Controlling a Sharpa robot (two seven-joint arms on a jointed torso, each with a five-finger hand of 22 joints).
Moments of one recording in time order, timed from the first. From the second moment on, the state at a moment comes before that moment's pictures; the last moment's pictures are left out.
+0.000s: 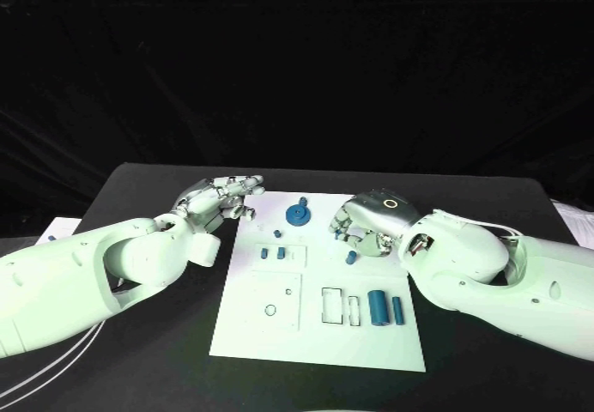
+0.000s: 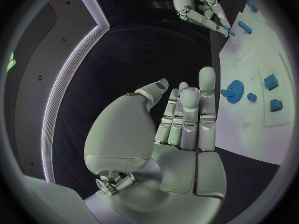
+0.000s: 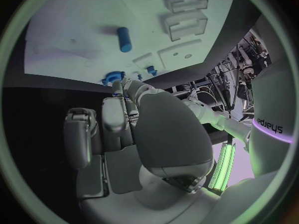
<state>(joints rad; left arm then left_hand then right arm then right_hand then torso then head) 1.17 -0.91 -0.01 1.58 0.12 -0.18 0.34 1.28 -0.12 0.46 0.00 0.11 0.96 0.19 0.14 0.07 1.10 0.12 0.24 0.10 1.28 0.03 1.10 0.70 0.16 1.24 0.12 0.53 1.00 1.14 -0.90 0.03 1.83 -1.86 -0.27 -0.30 1.49 -0.09 0.47 0.08 0.09 1.16 0.11 0.07 0.16 1.24 0.05 0.06 0.08 1.47 -0.02 1.14 1.09 0.05 1.46 0.08 1.48 1.31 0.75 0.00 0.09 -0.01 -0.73</state>
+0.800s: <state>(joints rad) 1.17 -0.91 -0.01 1.59 0.11 -0.18 0.34 1.28 -0.12 0.46 0.00 0.11 0.96 0.19 0.14 0.07 1.10 0.11 0.24 0.10 1.28 0.03 1.10 0.69 0.16 1.24 0.12 0.53 1.00 1.00 -0.72 0.02 1.79 -1.83 -0.28 -0.26 1.49 -0.09 0.48 0.07 0.09 1.16 0.12 0.06 0.16 1.24 0.06 0.06 0.08 1.47 -0.02 1.14 1.09 0.05 1.46 0.08 1.48 1.31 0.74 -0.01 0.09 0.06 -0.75</state>
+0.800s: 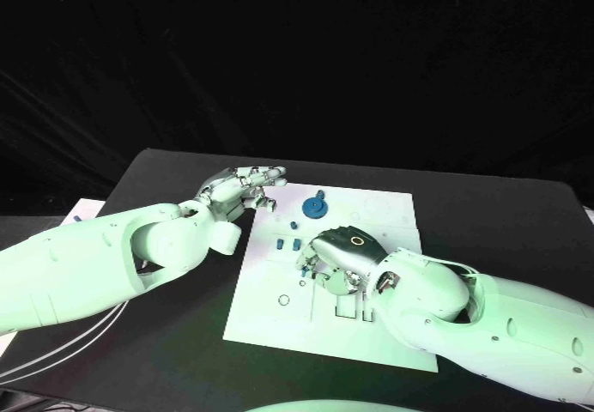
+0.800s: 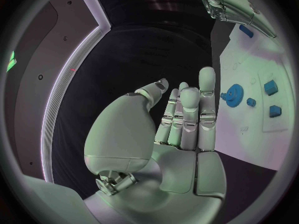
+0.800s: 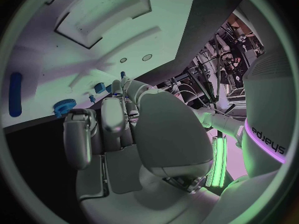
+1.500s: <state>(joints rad) 1.17 -0.91 -0.01 1.59 0.11 -0.18 0.34 1.28 -0.12 0.45 0.00 0.11 0.96 0.19 0.14 0.07 1.10 0.11 0.24 0.10 1.28 0.03 1.10 0.69 0.16 1.24 0.12 0.53 1.00 0.99 -0.69 0.02 1.76 -1.82 -0.25 -0.25 1.48 -0.10 0.48 0.07 0.09 1.16 0.12 0.06 0.16 1.24 0.06 0.06 0.08 1.47 -0.02 1.14 1.09 0.05 1.46 0.08 1.48 1.31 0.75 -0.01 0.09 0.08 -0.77</state>
